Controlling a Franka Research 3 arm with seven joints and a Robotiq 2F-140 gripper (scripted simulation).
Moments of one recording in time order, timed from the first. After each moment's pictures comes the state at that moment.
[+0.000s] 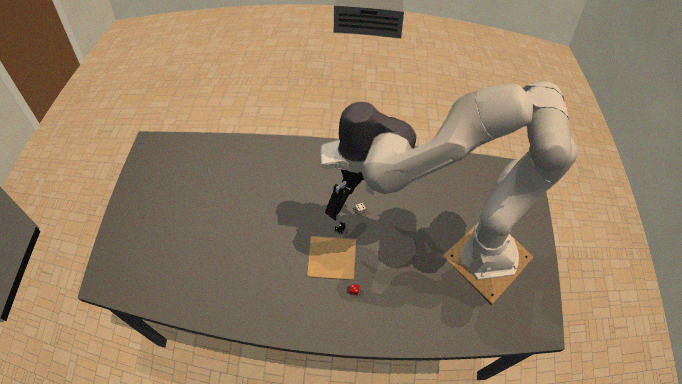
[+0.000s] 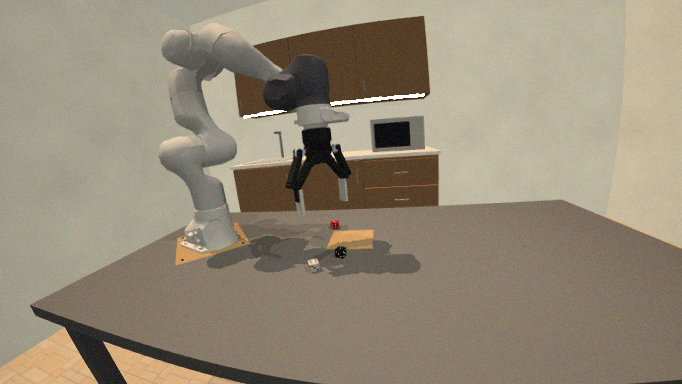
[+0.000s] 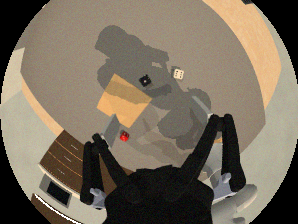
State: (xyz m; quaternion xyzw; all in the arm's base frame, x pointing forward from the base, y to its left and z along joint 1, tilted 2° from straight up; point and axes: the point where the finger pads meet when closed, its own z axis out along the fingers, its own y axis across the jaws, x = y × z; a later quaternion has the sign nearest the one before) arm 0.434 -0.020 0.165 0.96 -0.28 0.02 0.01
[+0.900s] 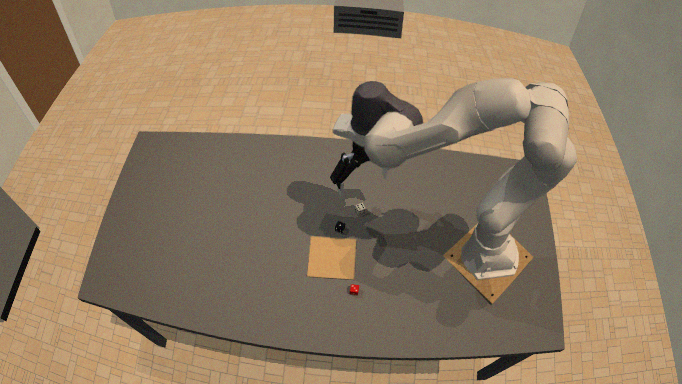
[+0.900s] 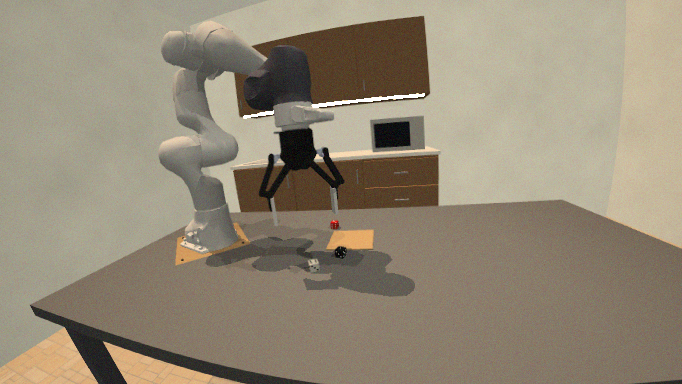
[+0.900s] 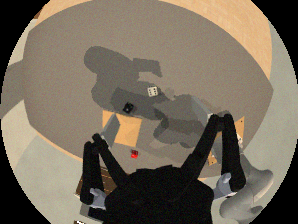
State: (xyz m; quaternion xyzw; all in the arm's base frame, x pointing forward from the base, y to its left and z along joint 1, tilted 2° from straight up) arm 0.418 -0.106 0.165 0.89 -0.46 0.02 0.01
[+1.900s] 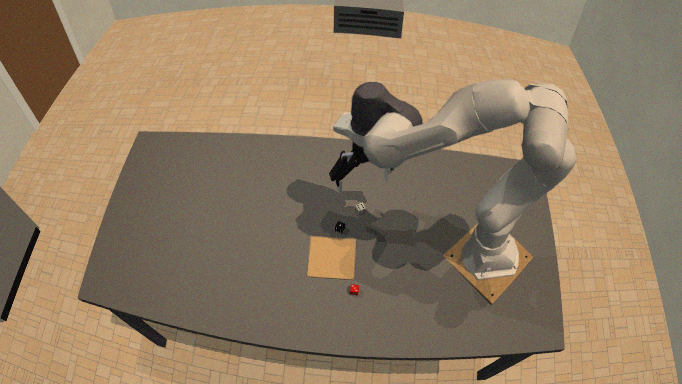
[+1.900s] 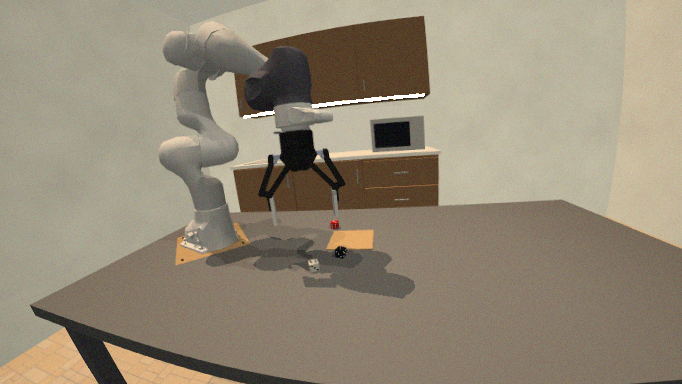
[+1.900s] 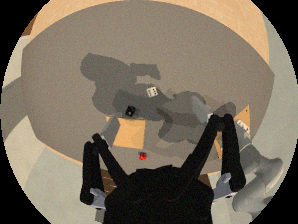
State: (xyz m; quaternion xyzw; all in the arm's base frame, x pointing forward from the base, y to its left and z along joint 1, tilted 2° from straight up) arm 0.417 -0.106 0.163 0.85 -0.52 0.02 0.01
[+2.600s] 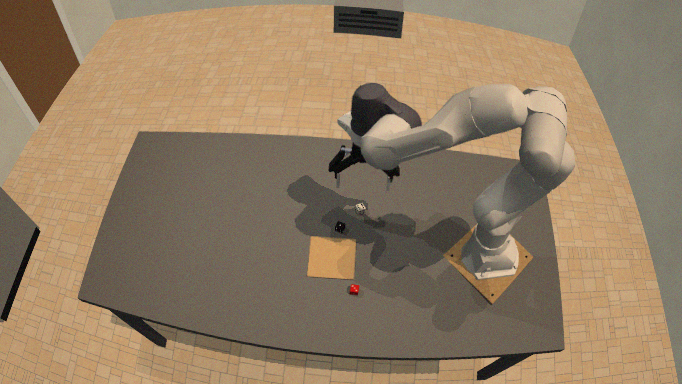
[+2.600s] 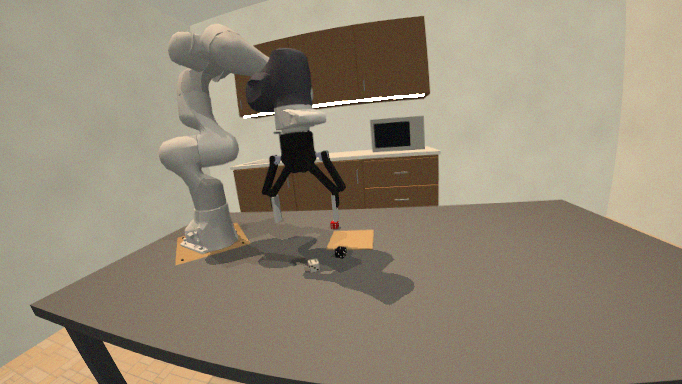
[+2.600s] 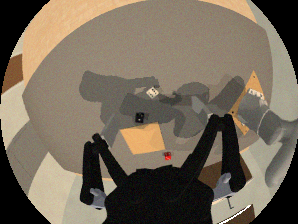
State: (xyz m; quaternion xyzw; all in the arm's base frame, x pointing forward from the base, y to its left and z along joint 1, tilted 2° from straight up) arm 0.418 -0.107 0.159 0.74 -0.67 0.02 0.00
